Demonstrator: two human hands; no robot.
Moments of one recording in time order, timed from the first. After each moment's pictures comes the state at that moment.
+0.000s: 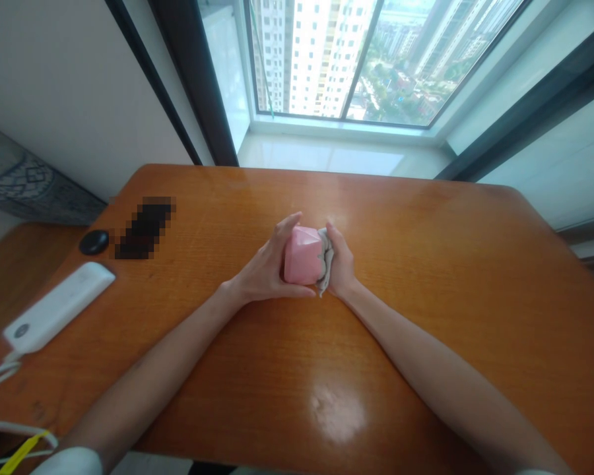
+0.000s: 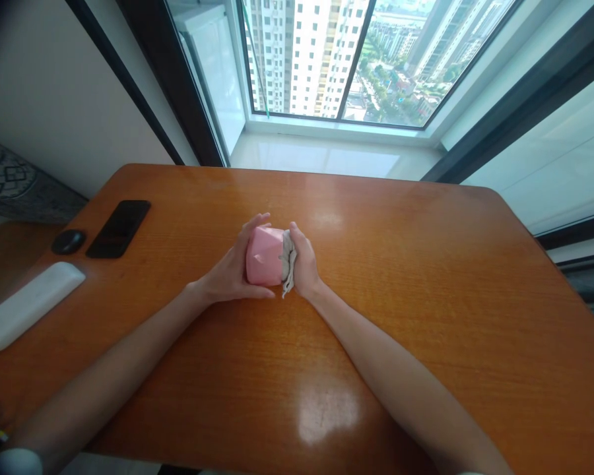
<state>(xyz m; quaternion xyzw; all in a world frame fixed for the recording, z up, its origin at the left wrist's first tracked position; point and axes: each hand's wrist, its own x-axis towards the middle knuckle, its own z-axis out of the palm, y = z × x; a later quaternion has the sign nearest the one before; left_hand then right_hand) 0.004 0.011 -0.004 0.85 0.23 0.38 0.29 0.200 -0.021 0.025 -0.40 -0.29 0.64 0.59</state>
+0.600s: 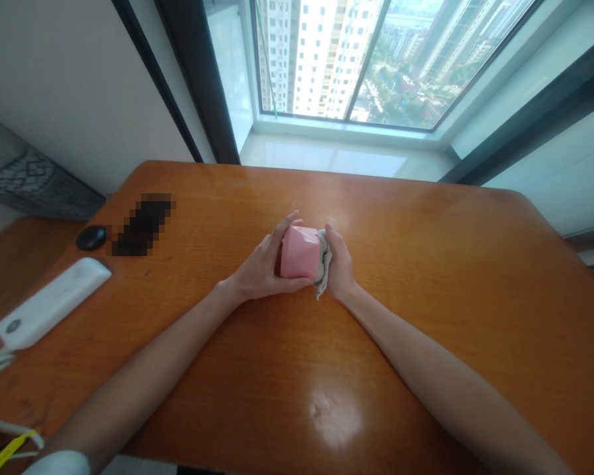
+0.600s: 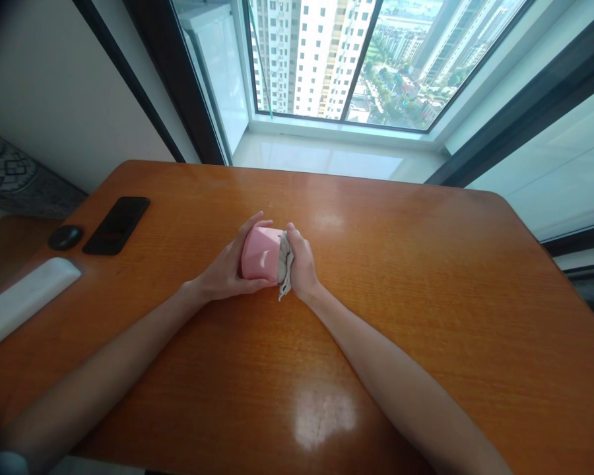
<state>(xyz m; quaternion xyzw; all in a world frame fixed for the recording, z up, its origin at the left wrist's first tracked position) 0.001 0.011 0.001 0.82 0.27 0.38 0.33 0.199 -0.021 0.021 -0.40 -0.31 0.64 0.58</state>
